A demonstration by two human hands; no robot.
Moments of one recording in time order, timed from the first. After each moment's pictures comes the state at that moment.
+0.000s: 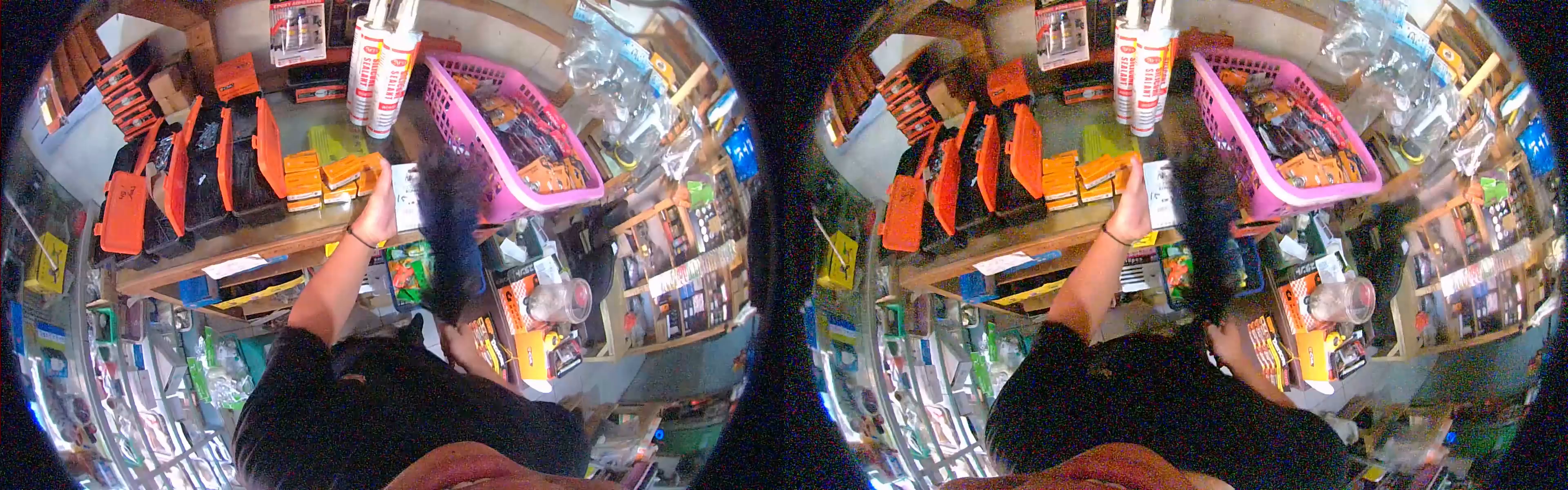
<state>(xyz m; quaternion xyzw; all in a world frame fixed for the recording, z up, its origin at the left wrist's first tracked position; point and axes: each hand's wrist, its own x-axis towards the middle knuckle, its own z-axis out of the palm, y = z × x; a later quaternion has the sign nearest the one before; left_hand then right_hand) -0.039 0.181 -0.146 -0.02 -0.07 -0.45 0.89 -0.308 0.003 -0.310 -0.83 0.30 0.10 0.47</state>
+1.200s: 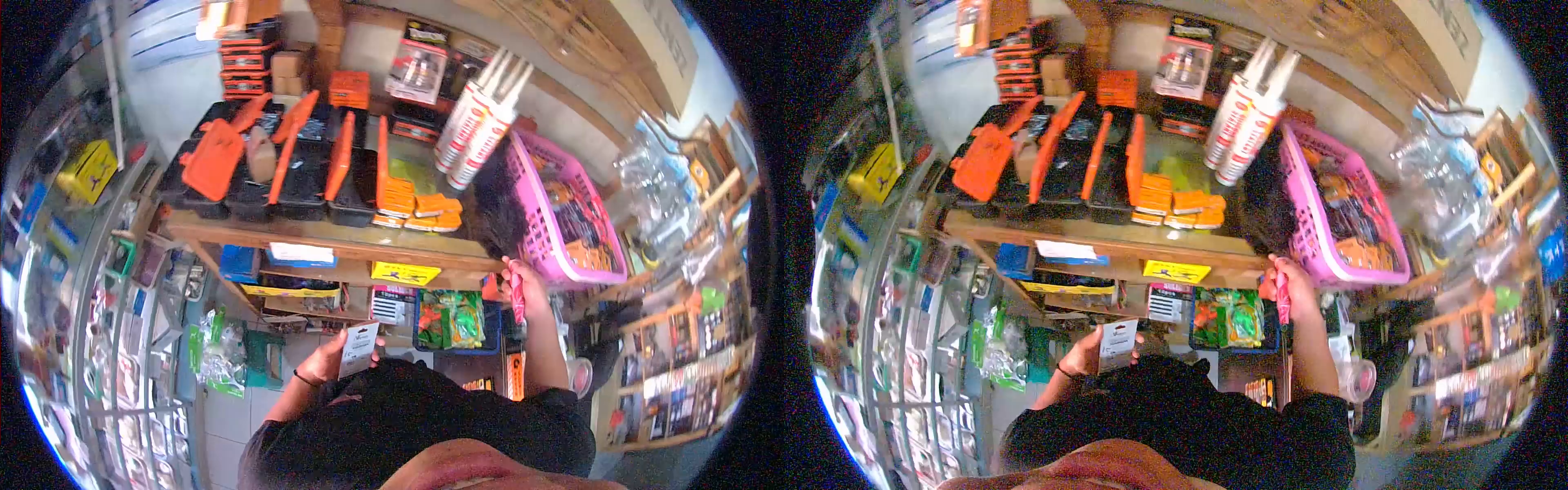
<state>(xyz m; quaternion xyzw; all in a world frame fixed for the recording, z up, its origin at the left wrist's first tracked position) -0.251 0.356 -0.222 0.27 -0.10 -0.31 0.91 -0.132 0.008 -0.097 -0.60 0.11 0.10 0.78</state>
